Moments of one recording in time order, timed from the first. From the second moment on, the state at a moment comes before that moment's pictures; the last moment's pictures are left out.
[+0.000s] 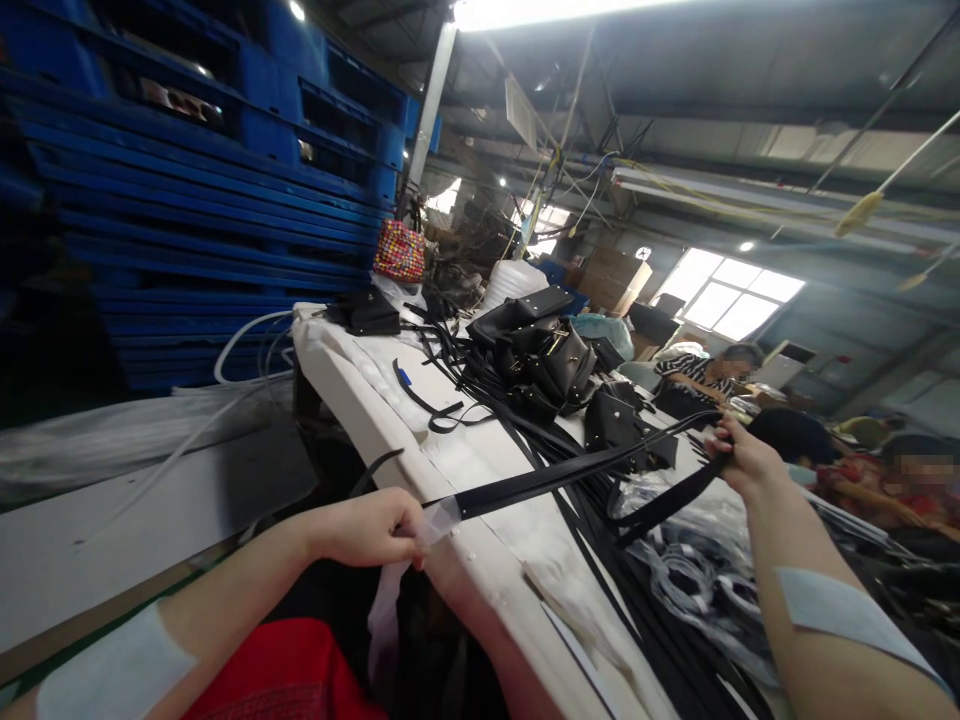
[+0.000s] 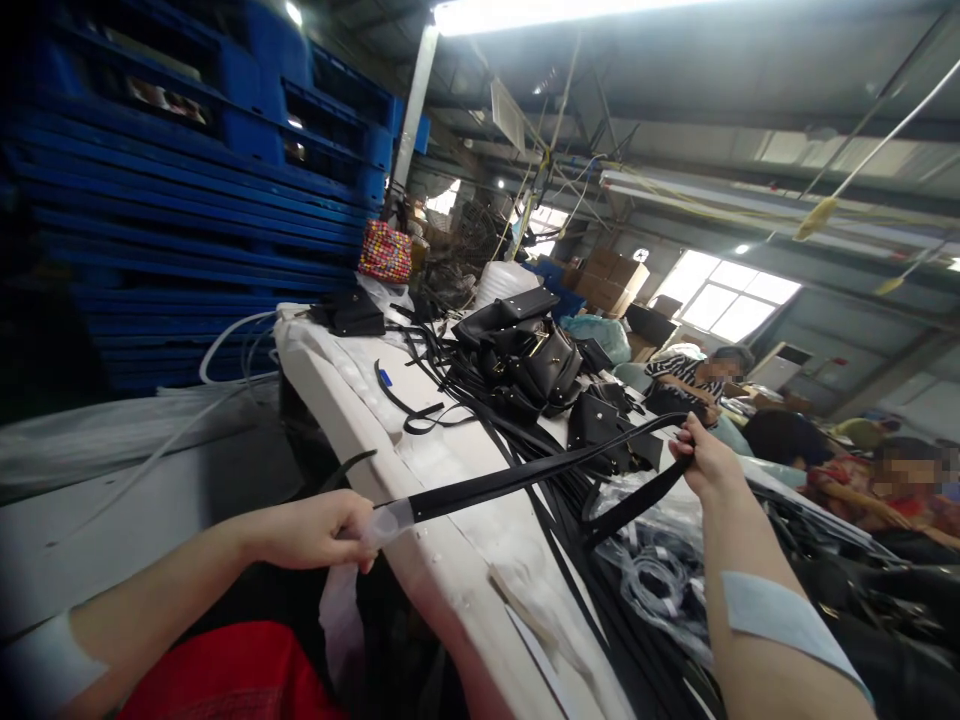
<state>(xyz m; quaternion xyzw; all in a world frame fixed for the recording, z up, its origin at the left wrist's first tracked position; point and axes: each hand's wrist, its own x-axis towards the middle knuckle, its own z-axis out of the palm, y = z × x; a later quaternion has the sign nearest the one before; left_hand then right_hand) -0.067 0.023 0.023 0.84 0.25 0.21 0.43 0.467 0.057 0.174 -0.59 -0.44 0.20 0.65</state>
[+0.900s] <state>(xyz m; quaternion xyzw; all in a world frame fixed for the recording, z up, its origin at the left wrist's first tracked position) -0.011 0.014 0.005 0.70 0.29 0.32 0.57 0.270 -0.008 0.054 -0.58 -0.57 0.54 0.21</state>
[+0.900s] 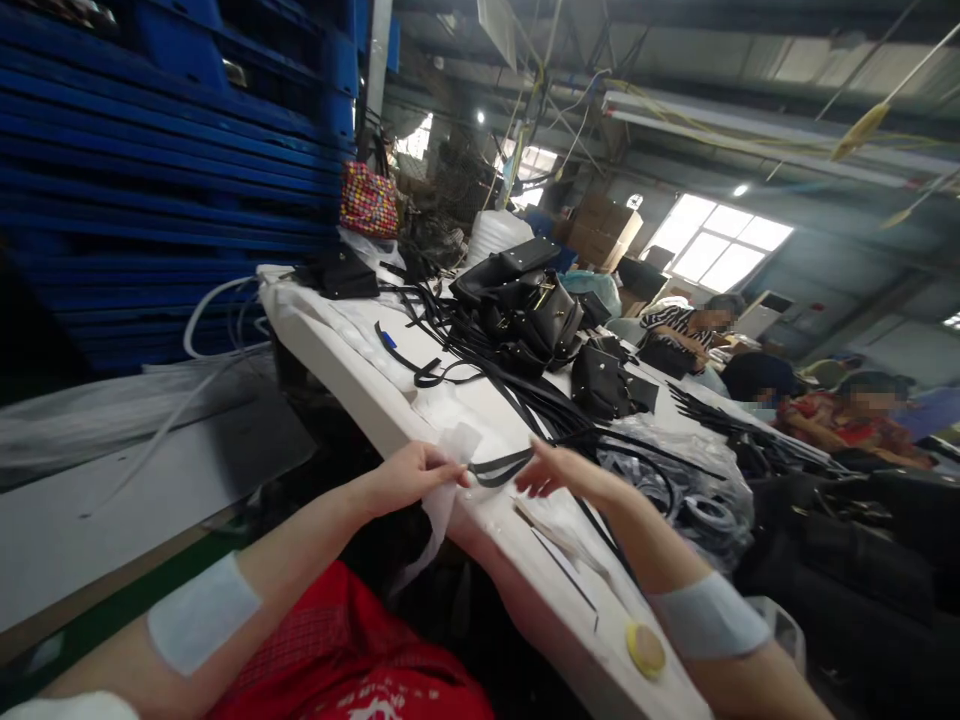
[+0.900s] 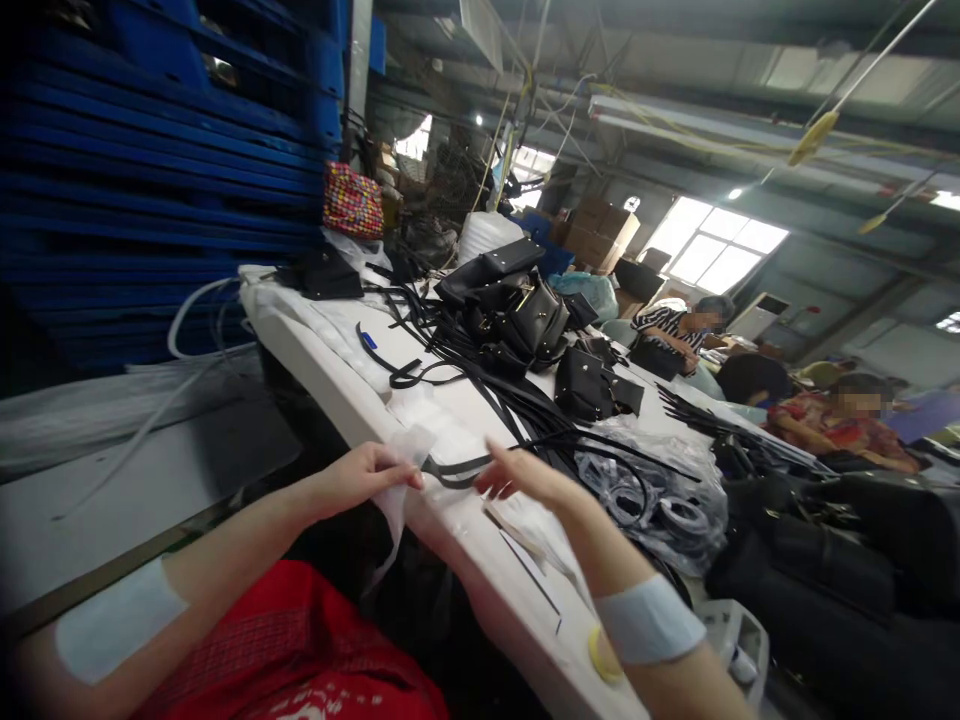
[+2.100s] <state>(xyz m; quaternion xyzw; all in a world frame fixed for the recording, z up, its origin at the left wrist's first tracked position) -0.011 -0.070 0.006 0.84 0.10 0.33 0.42 0.170 -0.079 -0.055 -0.36 -0.27 0.75 0.49</state>
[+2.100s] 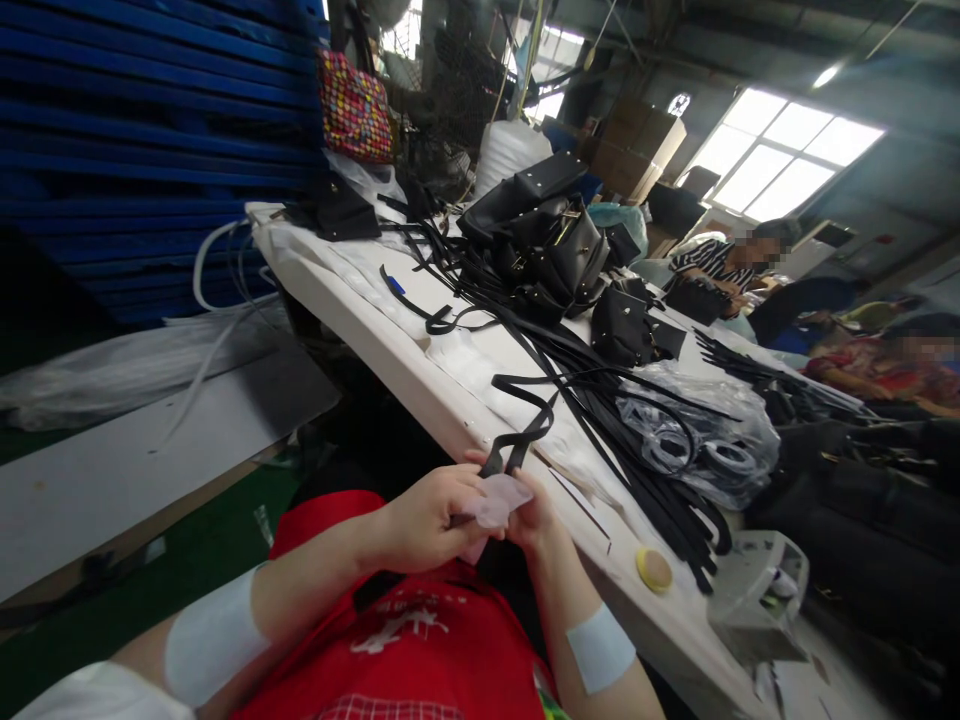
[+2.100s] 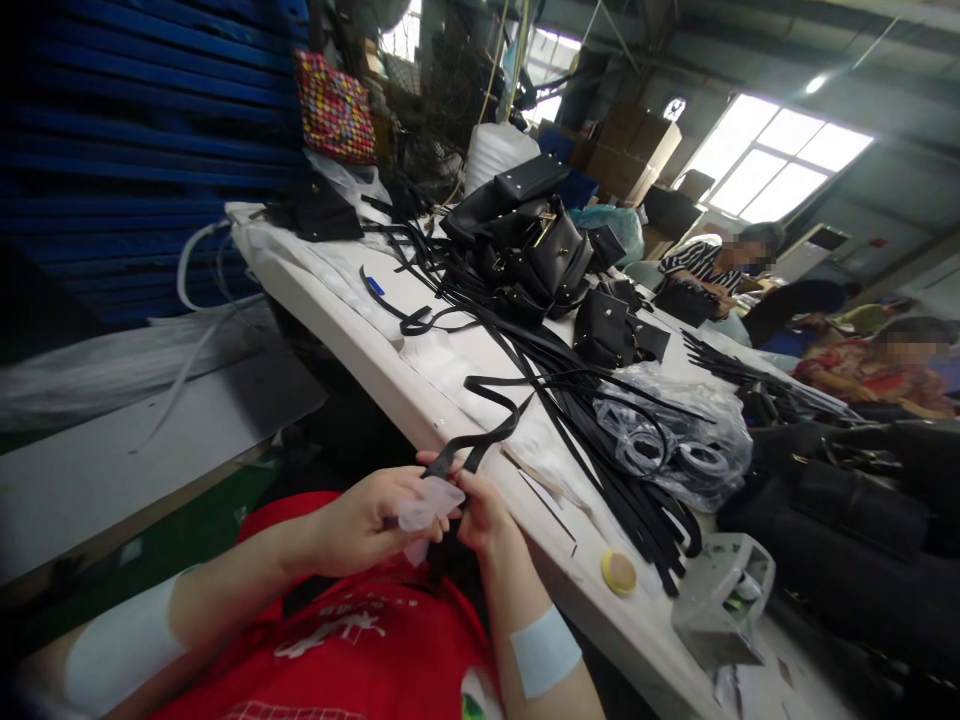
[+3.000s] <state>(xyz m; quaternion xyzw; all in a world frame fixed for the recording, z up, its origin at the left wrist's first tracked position) -0.032 -0.049 -0.032 0.84 0.23 0.19 0.45 0.208 -0.085 -0.002 -0.52 -0.55 0.32 0.56</state>
